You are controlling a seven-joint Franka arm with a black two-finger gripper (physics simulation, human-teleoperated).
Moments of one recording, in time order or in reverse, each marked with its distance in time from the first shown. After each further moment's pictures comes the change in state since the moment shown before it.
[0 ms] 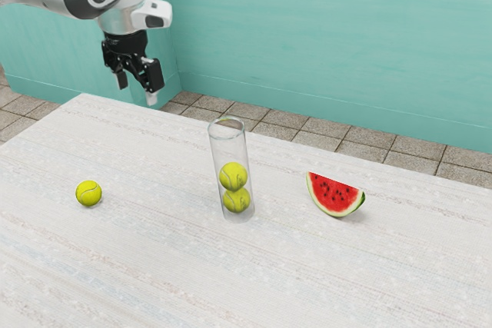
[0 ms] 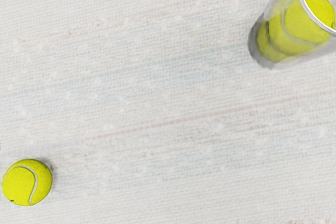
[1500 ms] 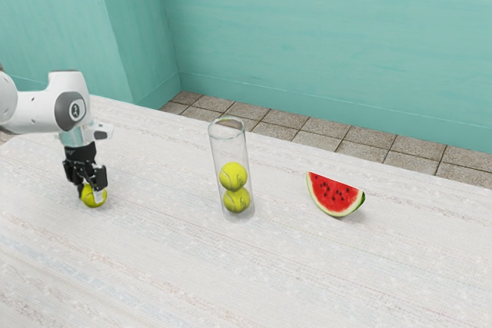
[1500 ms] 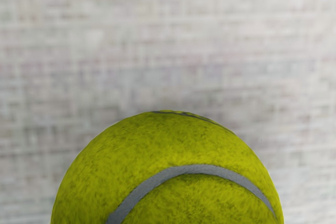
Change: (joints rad) arm 0.457 0.533 0.002 -0.068 -0.093 0.291 0.309
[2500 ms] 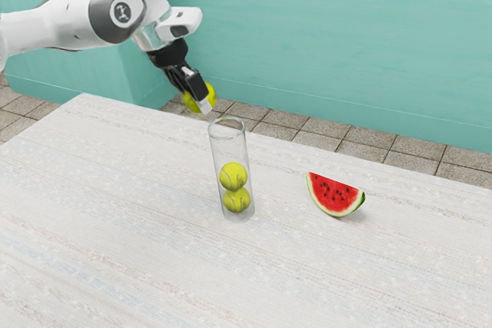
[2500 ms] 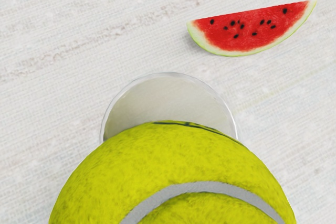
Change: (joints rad) arm -0.022 -0.453 -0.488 0.003 -0.216 0.007 -0.026
